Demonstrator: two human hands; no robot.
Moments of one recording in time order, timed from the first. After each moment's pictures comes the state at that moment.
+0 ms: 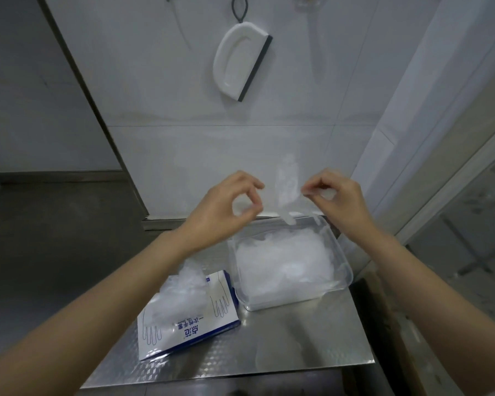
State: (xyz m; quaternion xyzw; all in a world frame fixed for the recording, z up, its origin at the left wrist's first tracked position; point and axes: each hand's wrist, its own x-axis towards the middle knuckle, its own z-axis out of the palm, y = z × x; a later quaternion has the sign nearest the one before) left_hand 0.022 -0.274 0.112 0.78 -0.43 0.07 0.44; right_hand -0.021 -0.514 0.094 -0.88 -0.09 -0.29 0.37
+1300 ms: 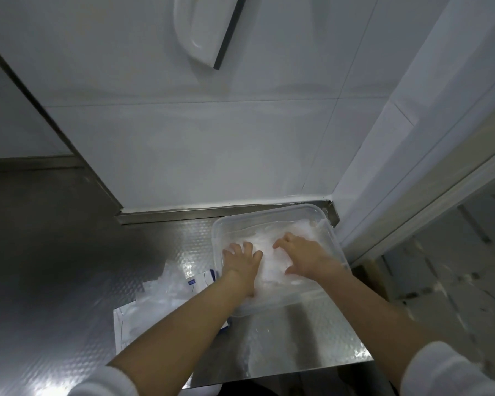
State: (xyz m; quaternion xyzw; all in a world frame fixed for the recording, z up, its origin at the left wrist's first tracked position) left_hand 0.016 -0.345 -0.060 0.89 -0.34 -0.22 -0.18; right_hand -0.010 -0.510 -0.062 -0.97 -0.03 0.21 0.06
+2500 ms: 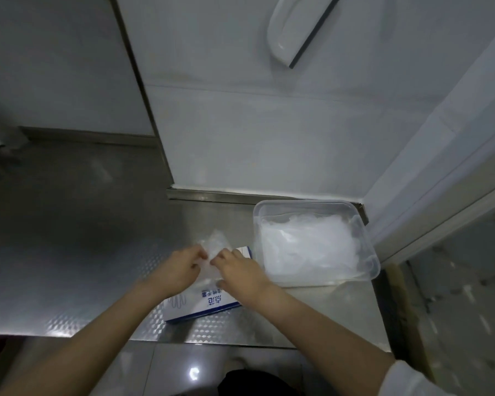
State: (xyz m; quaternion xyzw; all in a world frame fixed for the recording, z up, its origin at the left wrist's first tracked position) left_hand -0.017 -0.146 -0.024 0.94 -0.15 -0.21 0.24; right_hand -0.049 -0.308 -0.029 -0.96 -0.21 0.15 0.11
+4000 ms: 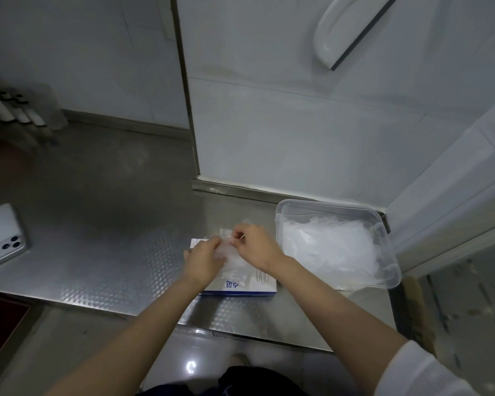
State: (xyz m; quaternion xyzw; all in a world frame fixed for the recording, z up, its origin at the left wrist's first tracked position) left_hand -0.027 -0.157 -0.059 0.95 -0.01 -0.12 0.30; right_hand -0.017 -0.295 -0.010 -0.93 -0.08 0.12 0.33
